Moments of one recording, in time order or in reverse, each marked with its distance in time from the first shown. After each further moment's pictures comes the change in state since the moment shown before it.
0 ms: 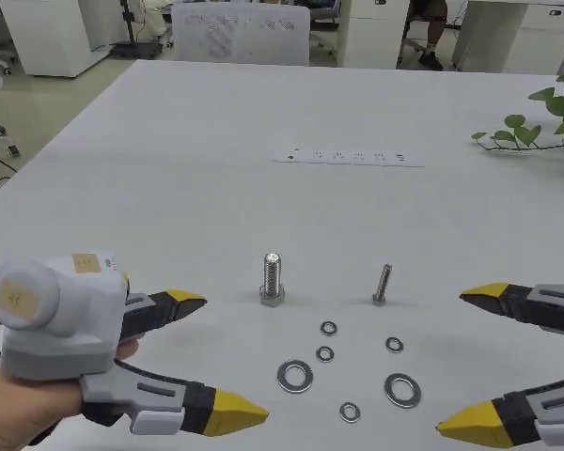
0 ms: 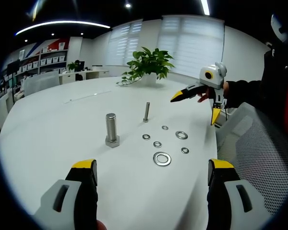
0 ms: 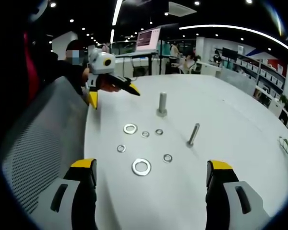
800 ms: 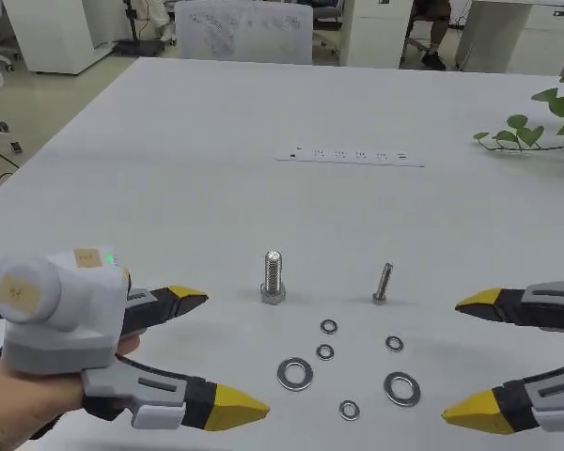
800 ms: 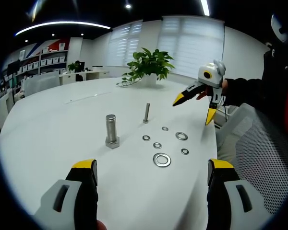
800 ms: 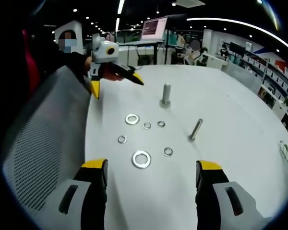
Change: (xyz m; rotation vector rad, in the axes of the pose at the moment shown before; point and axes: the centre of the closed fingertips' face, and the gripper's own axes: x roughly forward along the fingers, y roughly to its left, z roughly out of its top) left arm -0.001 -0.002 0.001 0.001 -0.007 0.002; right arm -0.003 0.001 -0.008 -0.047 0.114 0.034
